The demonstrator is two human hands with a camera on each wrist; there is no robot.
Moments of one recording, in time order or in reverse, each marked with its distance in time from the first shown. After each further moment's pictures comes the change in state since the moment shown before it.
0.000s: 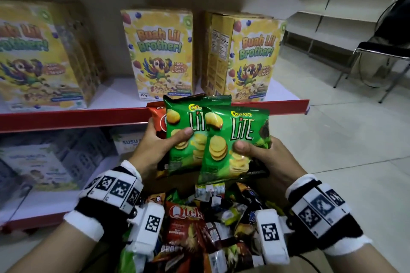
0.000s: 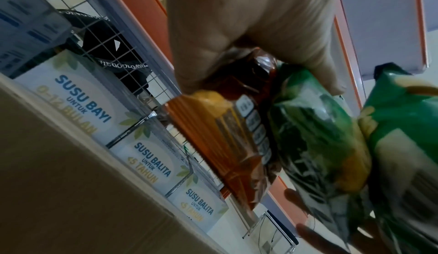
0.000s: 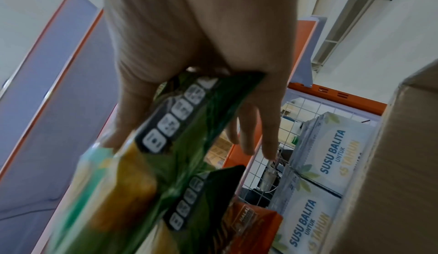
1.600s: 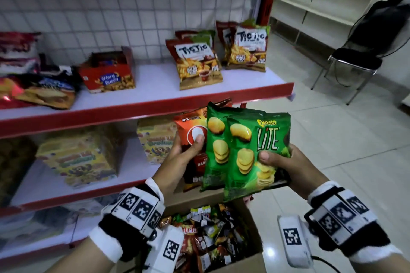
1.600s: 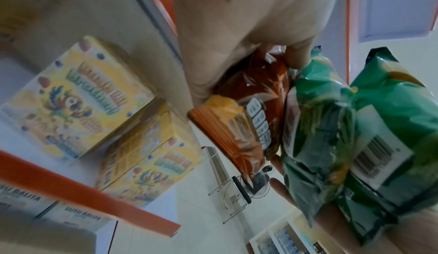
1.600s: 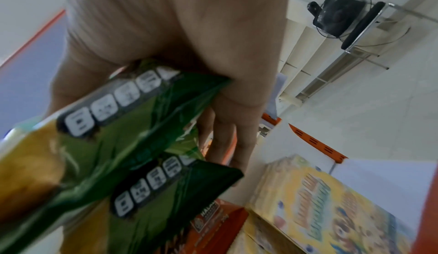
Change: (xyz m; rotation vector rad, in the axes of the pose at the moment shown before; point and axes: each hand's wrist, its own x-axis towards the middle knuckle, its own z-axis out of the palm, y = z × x) left_hand -0.006 0.340 0.070 -0.291 -0.258 -0.223; right_hand -0.022 -0.357 0.028 -0.041 0.037 0.093
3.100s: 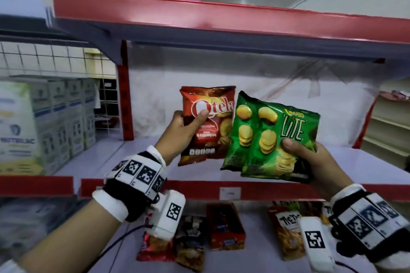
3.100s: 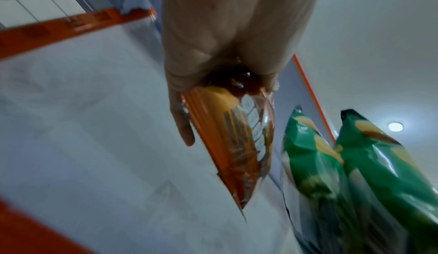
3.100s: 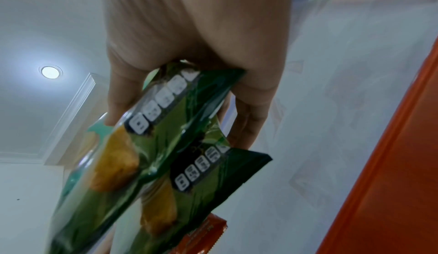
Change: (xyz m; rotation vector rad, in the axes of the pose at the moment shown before) left_hand -0.031 0.568 -0.168 0.394 0.231 0.560; right_hand 0.158 -0.385 0.334 -0.030 -0.053 -0.461
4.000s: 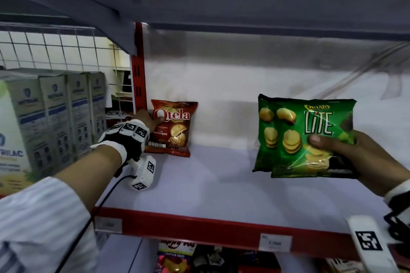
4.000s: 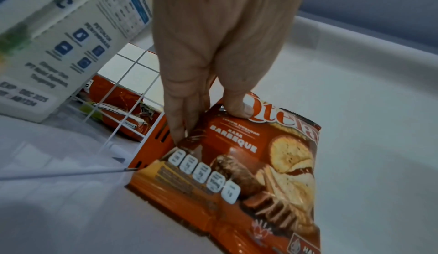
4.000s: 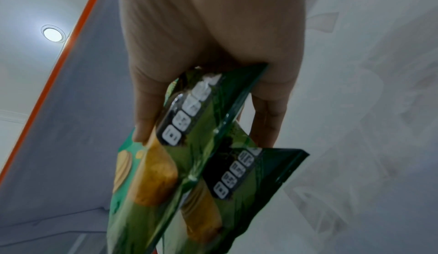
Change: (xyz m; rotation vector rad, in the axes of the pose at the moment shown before) left_hand 0.163 -0.108 -0.175 0.976 0.274 -0.323; right_hand 0.119 0.031 -0.008 -0.212 -0.111 0.104
